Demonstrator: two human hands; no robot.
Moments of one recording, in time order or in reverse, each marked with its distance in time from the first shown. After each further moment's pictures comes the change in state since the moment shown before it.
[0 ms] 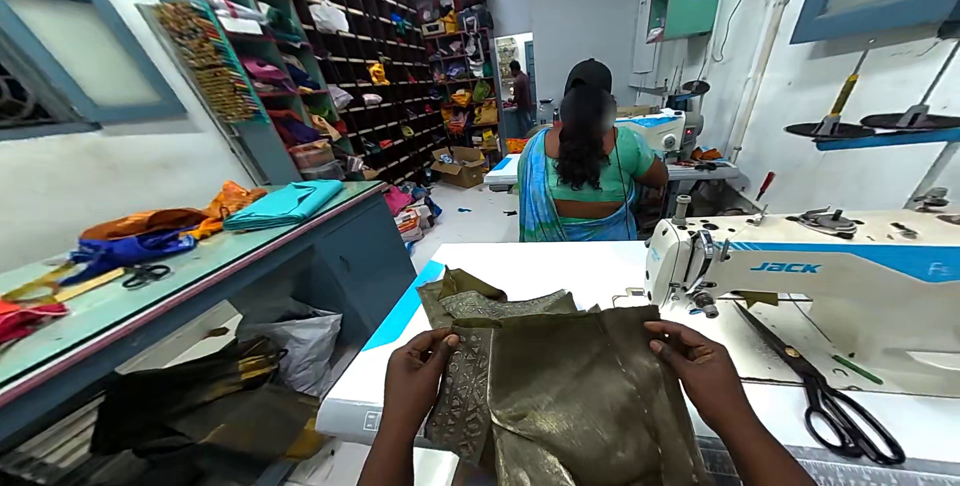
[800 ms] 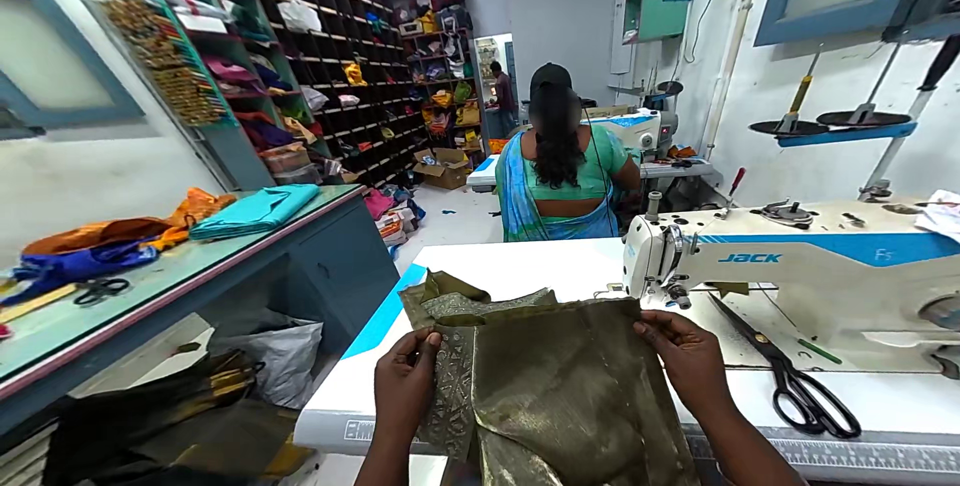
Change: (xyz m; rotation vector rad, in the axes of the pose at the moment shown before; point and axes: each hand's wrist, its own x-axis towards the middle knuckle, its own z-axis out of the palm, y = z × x) left_hand -0.005 0.003 0.017 0.018 0.104 0.073; right_hand -0.002 -0.012 0.001 0.010 0.144 -0.114
